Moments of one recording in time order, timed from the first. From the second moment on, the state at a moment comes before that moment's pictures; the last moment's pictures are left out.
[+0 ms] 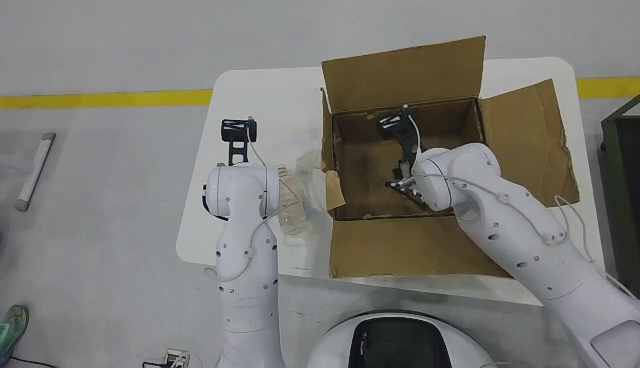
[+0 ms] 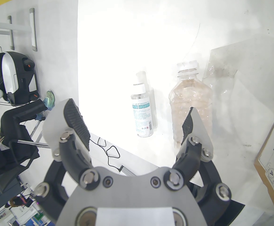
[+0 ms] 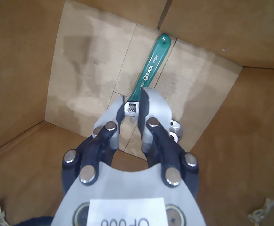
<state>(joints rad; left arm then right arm) 0.82 -1.73 -1.50 -1.60 2.06 -0.07 -1.42 -0.67 -1.26 0.92 -1.60 -1.16 0.36 1.32</state>
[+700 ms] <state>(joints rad) 0.82 -1.73 -1.50 -1.60 2.06 -0.07 -1.42 -0.58 -1.36 0.96 -1.37 -1.14 0.46 1.37</state>
